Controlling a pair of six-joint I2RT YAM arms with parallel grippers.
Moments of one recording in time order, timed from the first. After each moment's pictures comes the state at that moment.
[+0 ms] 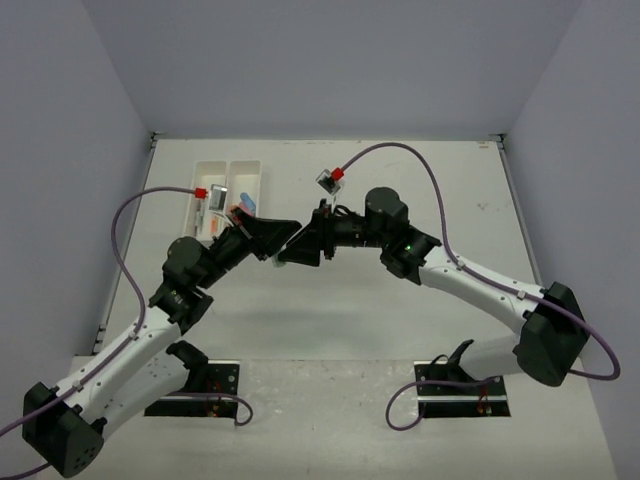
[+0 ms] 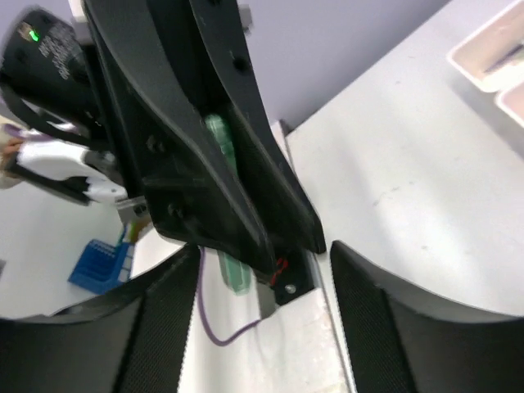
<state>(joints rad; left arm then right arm) -0.58 0.78 0.54 0.45 0.27 -0.88 0.82 1.38 1.03 0.24 -0.68 0.70</state>
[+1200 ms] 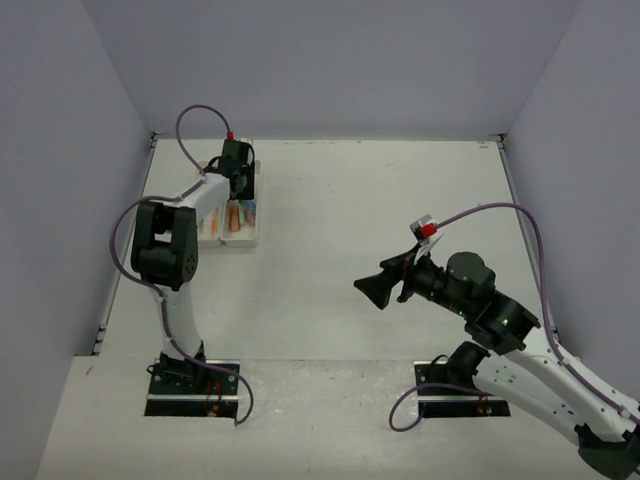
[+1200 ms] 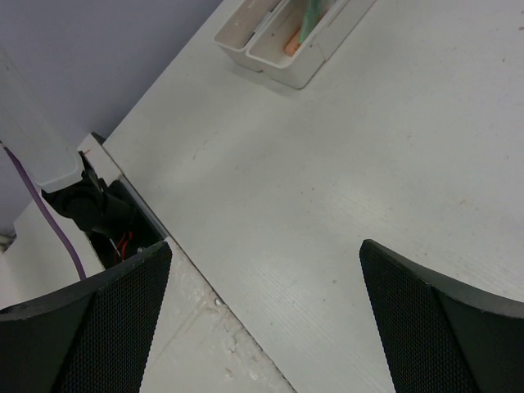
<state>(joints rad) -0.19 2.01 1.46 -0.33 -0.21 -0.13 0.79 0.60 0.68 -0.32 -0.13 0.45</state>
